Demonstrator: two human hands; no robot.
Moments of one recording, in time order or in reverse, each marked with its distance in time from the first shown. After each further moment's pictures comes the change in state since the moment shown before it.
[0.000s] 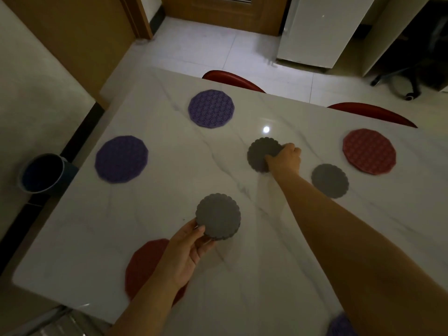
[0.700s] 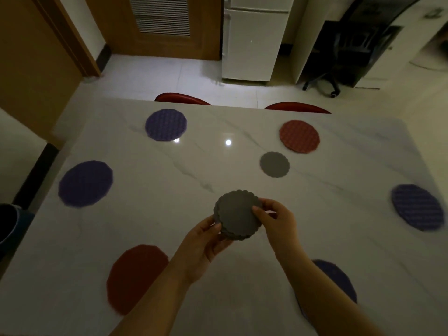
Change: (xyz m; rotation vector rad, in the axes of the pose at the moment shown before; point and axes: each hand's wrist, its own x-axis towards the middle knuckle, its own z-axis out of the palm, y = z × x) left_hand -0.030 -0.033 0.065 0.152 -0.353 -0.126; right_hand -0.211 0.107 -0.074 0.610 0.011 -0.020
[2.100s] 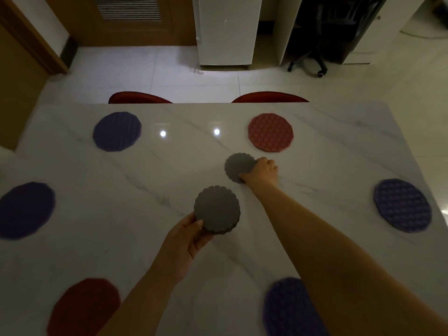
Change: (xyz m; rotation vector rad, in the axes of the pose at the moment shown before) left_hand 0.085 -0.018 0.049 0.124 0.083 0.036; right_hand 0.221 0.028 -0.039 -0.767 0.037 0.175
